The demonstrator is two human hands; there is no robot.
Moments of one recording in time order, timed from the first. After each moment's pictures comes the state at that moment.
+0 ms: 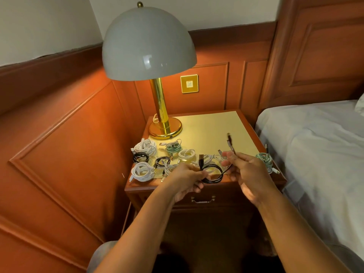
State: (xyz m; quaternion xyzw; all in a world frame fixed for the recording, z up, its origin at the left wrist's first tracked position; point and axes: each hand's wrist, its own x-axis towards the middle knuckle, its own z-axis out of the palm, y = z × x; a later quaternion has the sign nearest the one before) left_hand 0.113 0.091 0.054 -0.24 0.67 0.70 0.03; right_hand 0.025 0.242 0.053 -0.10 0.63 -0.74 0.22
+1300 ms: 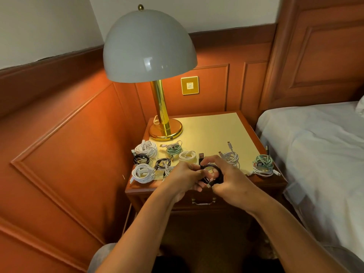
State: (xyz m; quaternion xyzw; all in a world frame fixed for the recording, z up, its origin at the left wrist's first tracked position) left_hand 0.114 0.092 0.062 -0.21 0.70 0.68 -0.01; right_hand 0.049 0.239 0.068 -0.40 0.76 -0.47 0.22
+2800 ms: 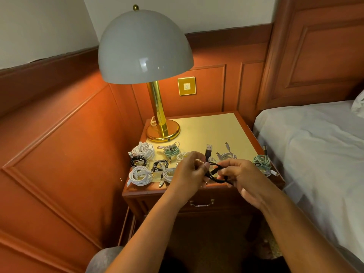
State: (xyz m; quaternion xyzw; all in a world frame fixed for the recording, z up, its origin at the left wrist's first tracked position) left_hand 0.107 0.105 0.057 -0.13 0.80 0.57 -0.16; right_hand 0.024 0.244 0.063 -0.16 0.68 -0.64 0.30
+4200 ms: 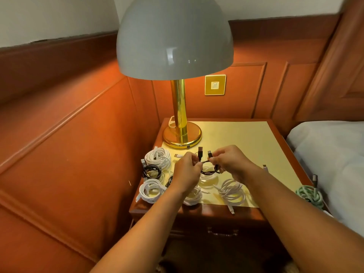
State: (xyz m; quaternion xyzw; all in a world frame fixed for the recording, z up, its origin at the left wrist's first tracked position) left_hand 0.033 -0.017 0.011 -0.31 0.83 0.43 -0.21; right_hand -0.074 0.077 0.039 -0.23 0.79 -0.50 0.29
